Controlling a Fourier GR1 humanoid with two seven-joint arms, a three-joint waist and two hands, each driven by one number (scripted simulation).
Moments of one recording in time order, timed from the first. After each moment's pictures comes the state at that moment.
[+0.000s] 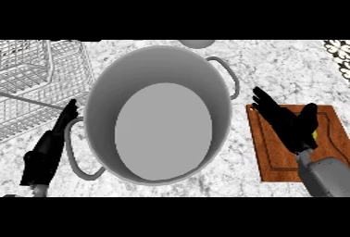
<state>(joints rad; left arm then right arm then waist) 0.00 0.57 -0.33 -1.61 0.19 0.35 0.02 -0.25 -0.50 0.34 -1.36 -0.46 -0.01 0.10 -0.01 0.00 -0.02</state>
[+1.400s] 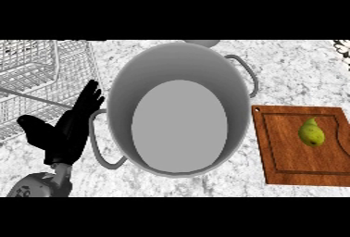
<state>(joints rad) -0.15 0.37 -0.29 -1.68 0.34 0.35 0.22 -0.37 -1.14 0.05 -1.02 -0.30 0.51 -0.10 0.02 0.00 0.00</state>
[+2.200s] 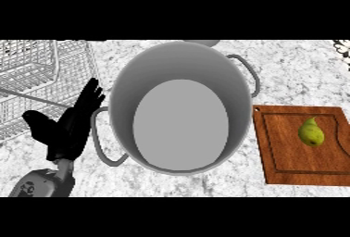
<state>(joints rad) -0.16 0.33 -0.24 -1.64 0.29 0.31 0.24 -0.63 -1.03 0.15 -0.85 -0.12 0.78 0.19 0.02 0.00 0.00</state>
